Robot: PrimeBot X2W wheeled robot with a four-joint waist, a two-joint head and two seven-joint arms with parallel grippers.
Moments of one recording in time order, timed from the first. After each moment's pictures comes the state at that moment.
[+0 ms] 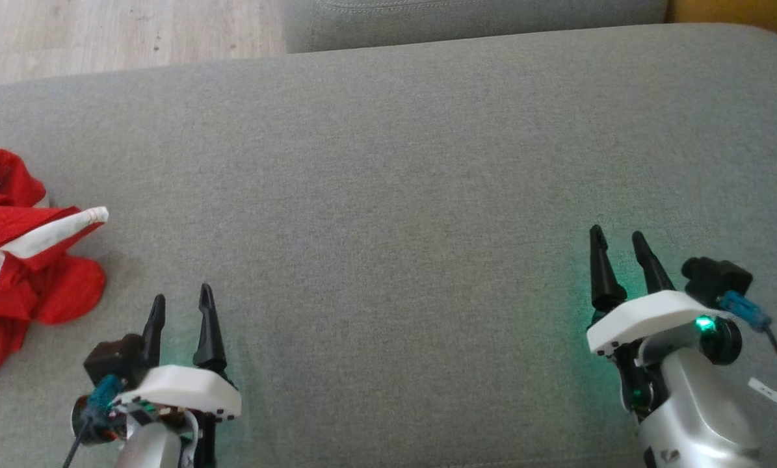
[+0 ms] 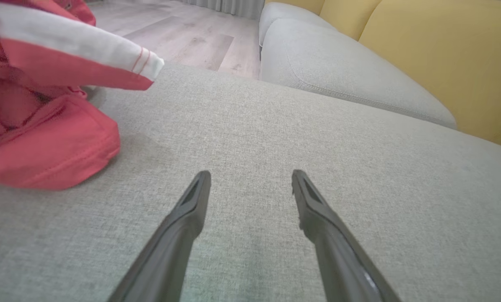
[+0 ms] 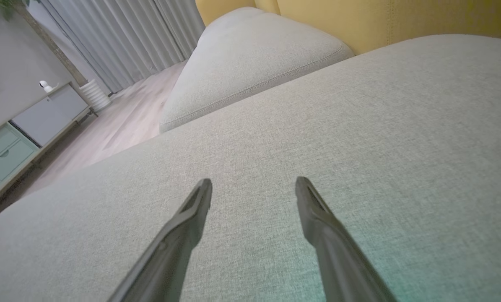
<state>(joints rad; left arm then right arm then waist) -0.18 0.08 -0.10 0.51 -0.39 -0.04 -0.16 -0.32 -0.05 0.04 0.65 0.39 0.13 -0.17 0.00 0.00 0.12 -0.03</state>
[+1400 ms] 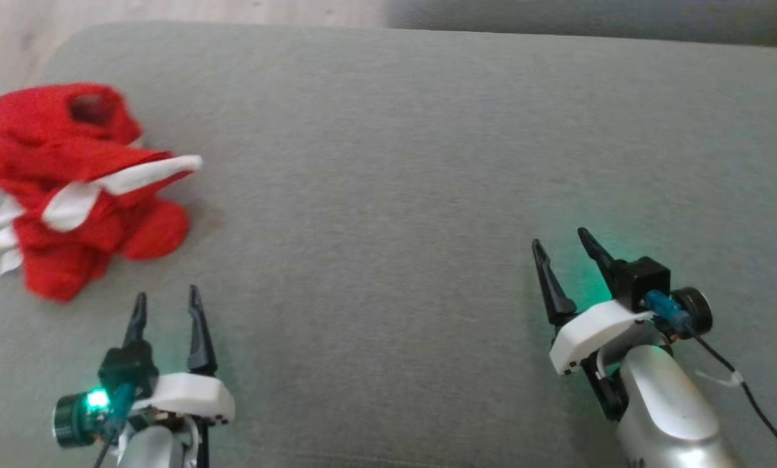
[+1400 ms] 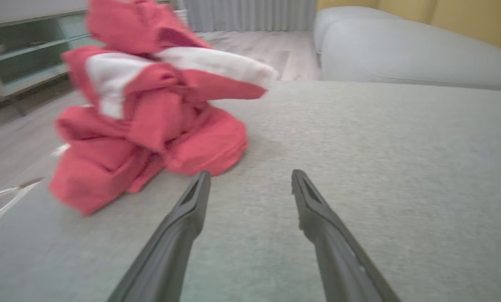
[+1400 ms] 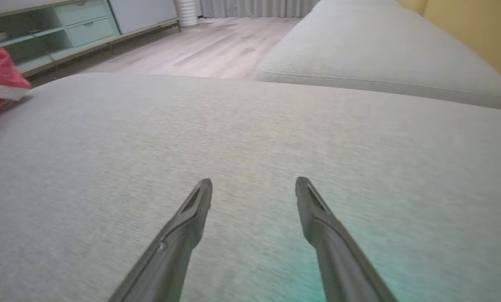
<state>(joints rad) -0.18 0.04 -0.01 0.53 -0.10 0.04 -0.25 -0.36 -0.05 0.16 0.72 0.03 0.13 -0.25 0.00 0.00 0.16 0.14</state>
